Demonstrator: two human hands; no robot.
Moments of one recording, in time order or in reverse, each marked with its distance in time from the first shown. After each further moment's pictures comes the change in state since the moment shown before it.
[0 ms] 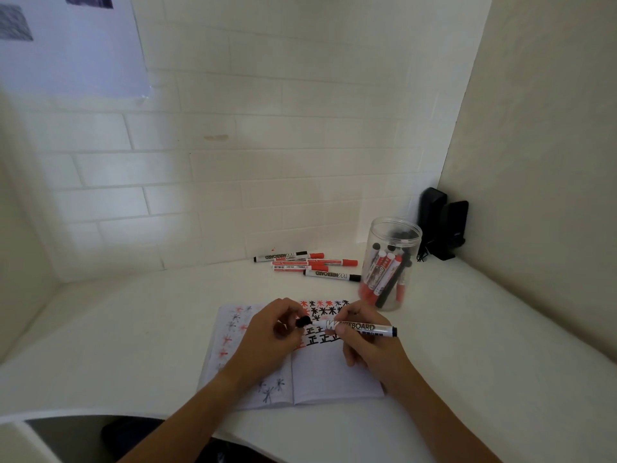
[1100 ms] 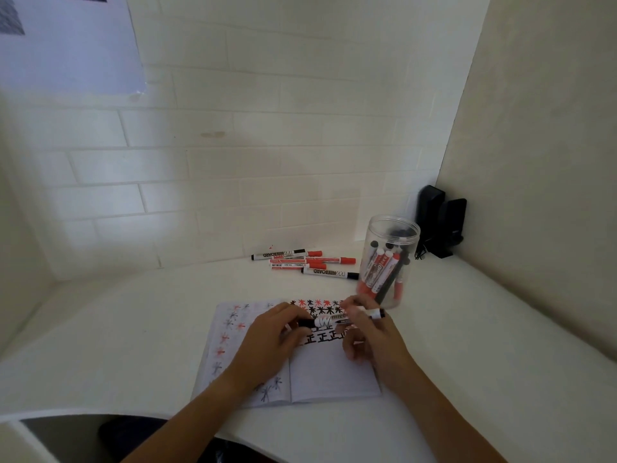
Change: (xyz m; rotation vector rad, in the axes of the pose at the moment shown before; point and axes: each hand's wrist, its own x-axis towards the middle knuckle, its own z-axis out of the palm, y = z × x) left_hand 0.000 -0.012 0.008 0.191 -0.053 0.155; right_hand 0.007 0.005 -0.003 0.309 0.100 0.187
